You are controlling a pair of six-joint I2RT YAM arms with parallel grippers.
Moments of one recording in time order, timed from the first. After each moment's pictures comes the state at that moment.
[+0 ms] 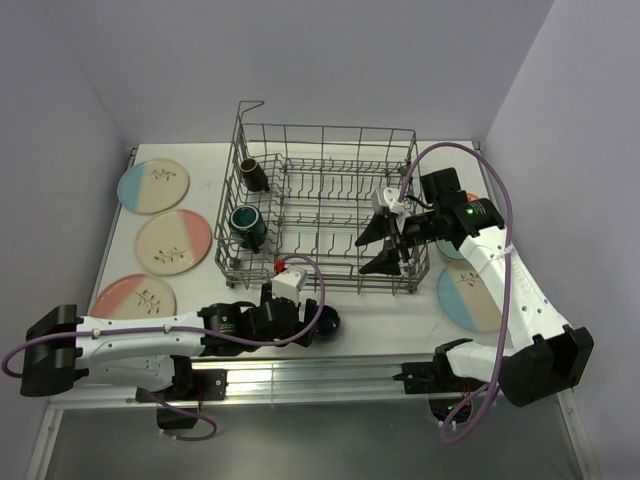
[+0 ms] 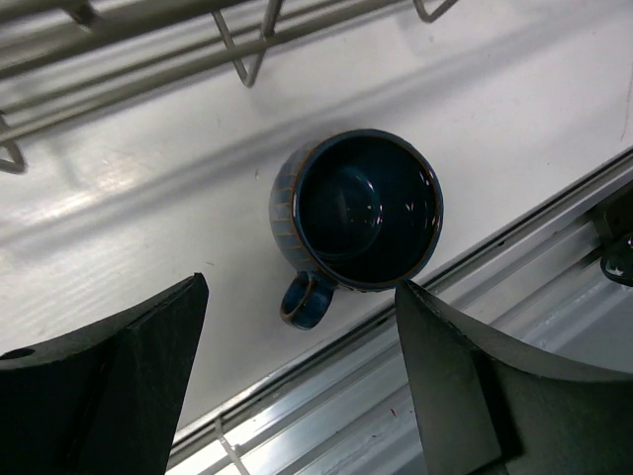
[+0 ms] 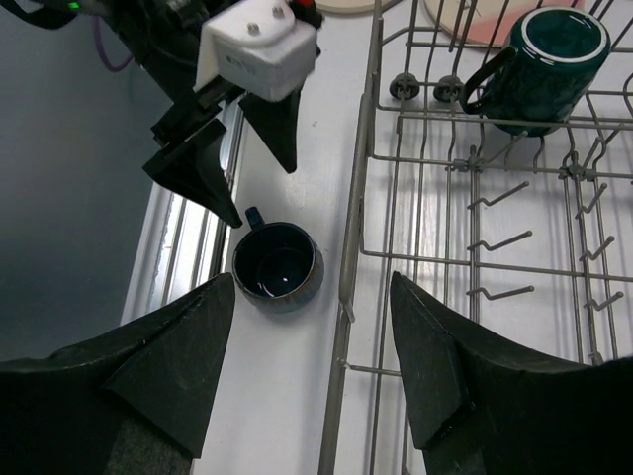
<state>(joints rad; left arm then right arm) -1.34 1.08 0.63 -0.29 -0.47 -0.76 0.26 1.20 1.22 -1.04 -1.19 -0.94</state>
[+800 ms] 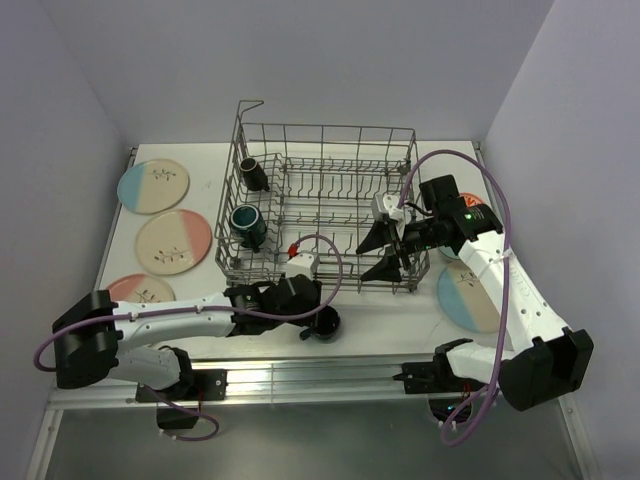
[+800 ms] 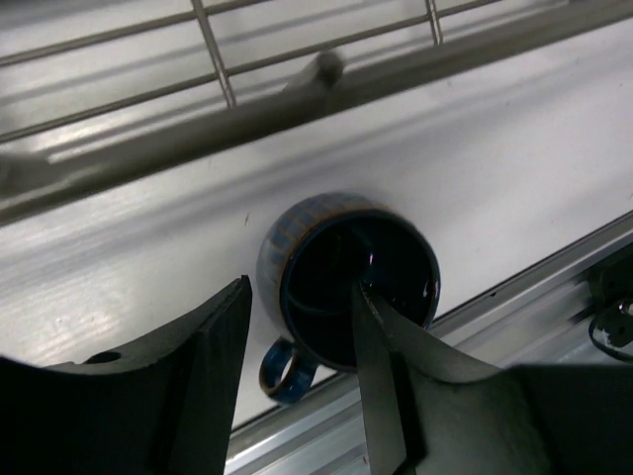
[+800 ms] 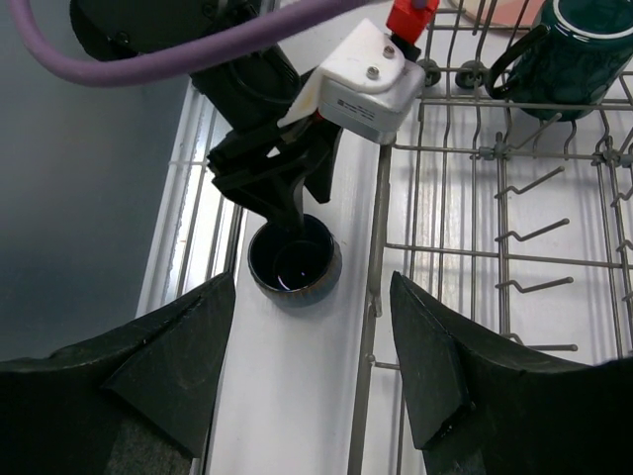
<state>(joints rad) -1.21 1.30 0.77 -0.31 -0.34 -0.81 0.26 1.18 1.15 -1.04 -1.19 -0.95</state>
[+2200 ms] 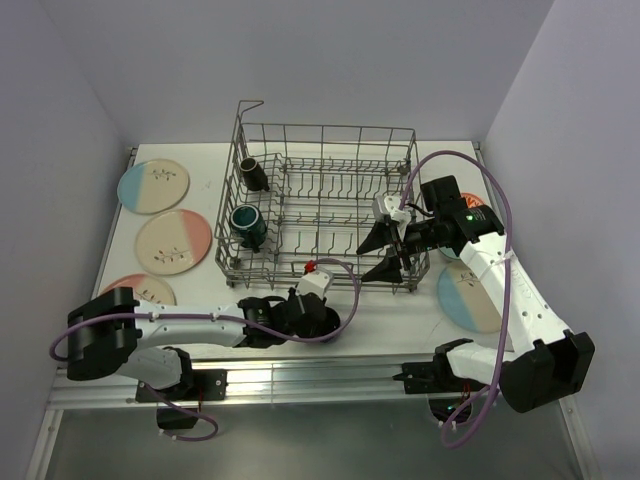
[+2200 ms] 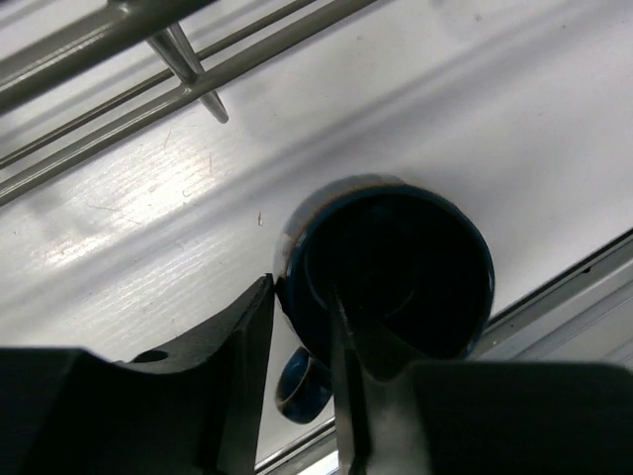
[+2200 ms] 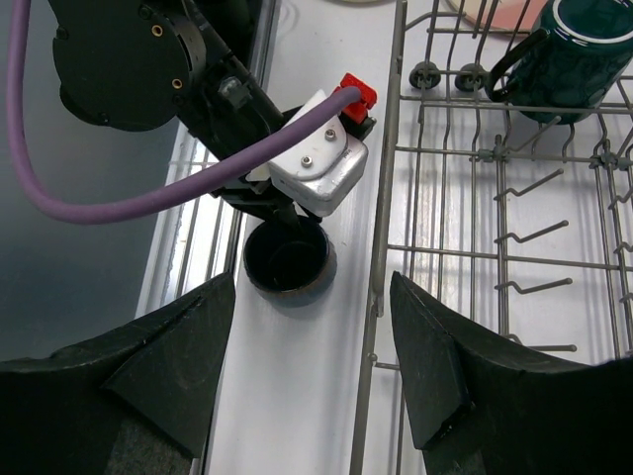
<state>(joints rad) -1.30 1.39 0.73 -0.22 -0.44 -0.62 0.26 1.17 1.15 -1.05 -1.20 -0.96</state>
